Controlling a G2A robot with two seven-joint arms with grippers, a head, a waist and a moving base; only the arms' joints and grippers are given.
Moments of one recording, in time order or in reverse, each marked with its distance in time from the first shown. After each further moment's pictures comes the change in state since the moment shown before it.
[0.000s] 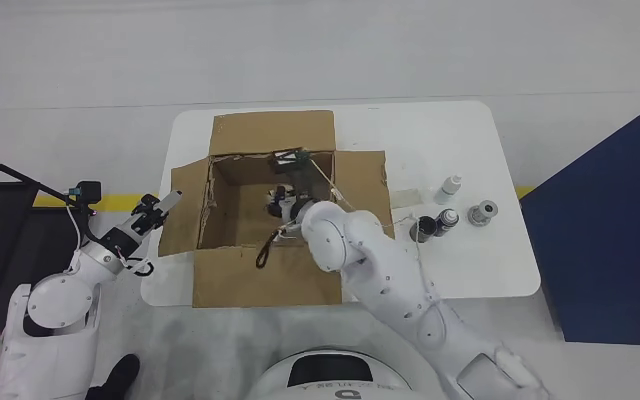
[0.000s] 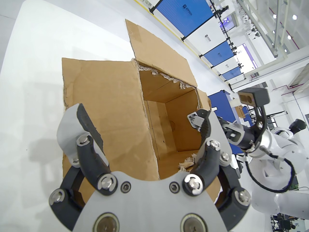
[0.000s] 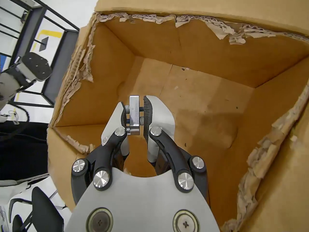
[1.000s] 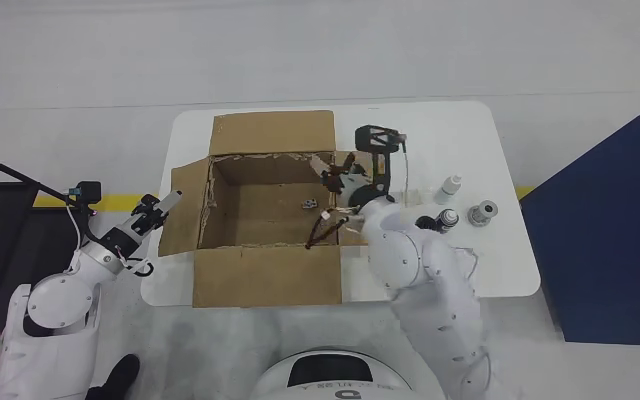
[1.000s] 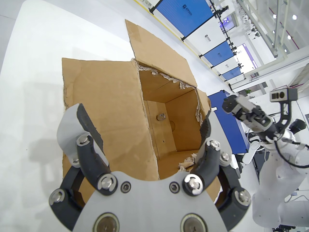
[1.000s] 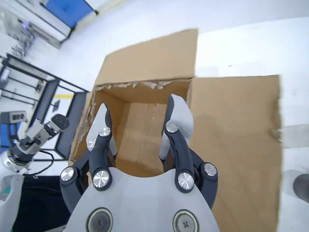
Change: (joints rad) left arm 0.000 0.000 0.000 0.000 0.000 0.000 0.000; right arm -0.371 0.042 0.378 -0.490 -0.005 -0.061 -0.197
